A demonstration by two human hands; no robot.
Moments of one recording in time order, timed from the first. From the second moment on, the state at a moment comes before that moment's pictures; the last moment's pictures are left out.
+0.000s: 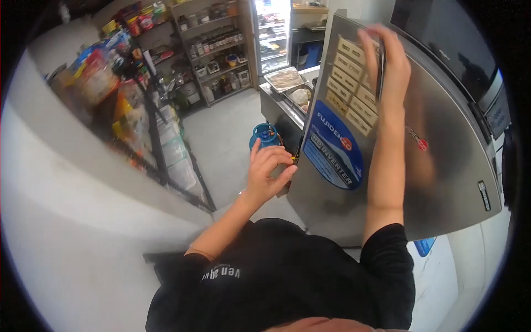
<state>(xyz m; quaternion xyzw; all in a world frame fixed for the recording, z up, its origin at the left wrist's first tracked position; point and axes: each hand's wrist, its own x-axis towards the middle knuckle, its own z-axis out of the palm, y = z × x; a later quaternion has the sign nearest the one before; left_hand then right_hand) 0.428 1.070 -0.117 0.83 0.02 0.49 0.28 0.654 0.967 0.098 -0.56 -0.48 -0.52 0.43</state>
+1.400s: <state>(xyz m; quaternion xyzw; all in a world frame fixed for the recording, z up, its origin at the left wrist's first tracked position) 0.823 1.076 -0.017 0.87 -0.38 0.29 0.13 0.273 0.976 0.091 -0.59 0.12 -0.79 0.16</state>
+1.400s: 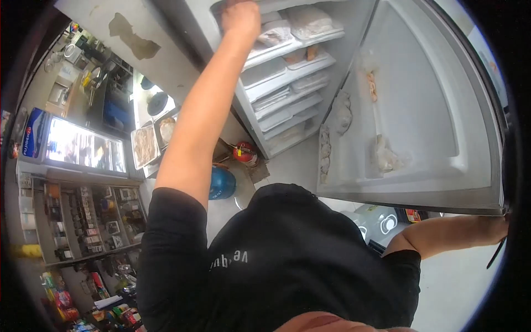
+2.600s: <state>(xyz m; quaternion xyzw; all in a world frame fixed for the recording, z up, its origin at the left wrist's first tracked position) 0.668 1.146 -0.005 0.69 -0.55 0.47 0.09 0.425 0.955 -0.044 -0.60 0.16 -0.72 0.32</state>
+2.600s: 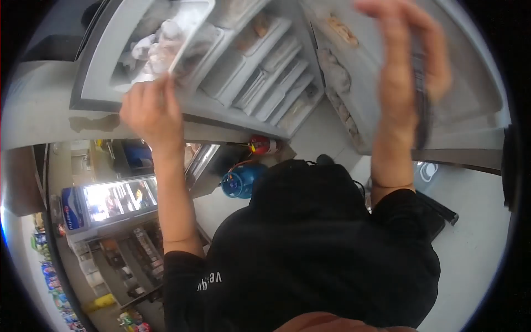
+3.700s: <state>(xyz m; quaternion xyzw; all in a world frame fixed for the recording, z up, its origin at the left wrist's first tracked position) 0.650 1.229 -0.207 0.81 -0.40 0.22 0.37 0.445 1.114 0.094 -0.74 -0.11 -0.65 0.10</state>
